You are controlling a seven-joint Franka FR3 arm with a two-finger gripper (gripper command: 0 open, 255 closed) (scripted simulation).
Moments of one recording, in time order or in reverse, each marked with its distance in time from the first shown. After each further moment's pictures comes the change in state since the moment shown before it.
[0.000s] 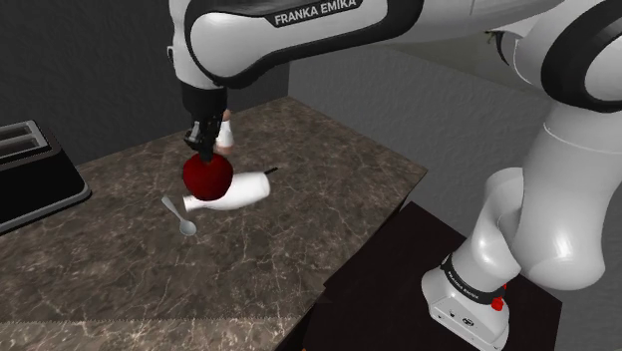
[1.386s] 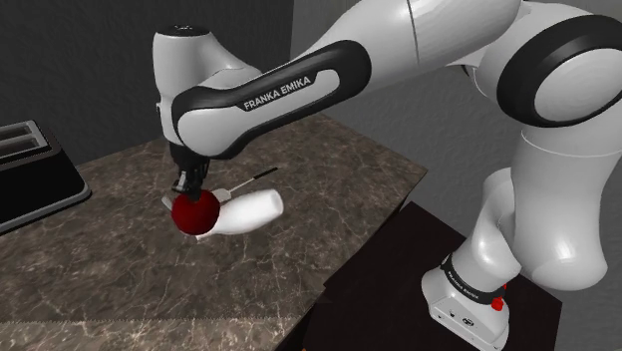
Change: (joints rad) arm 0.040 0.145 0.021 -0.036 -0.008 0.184 0.058
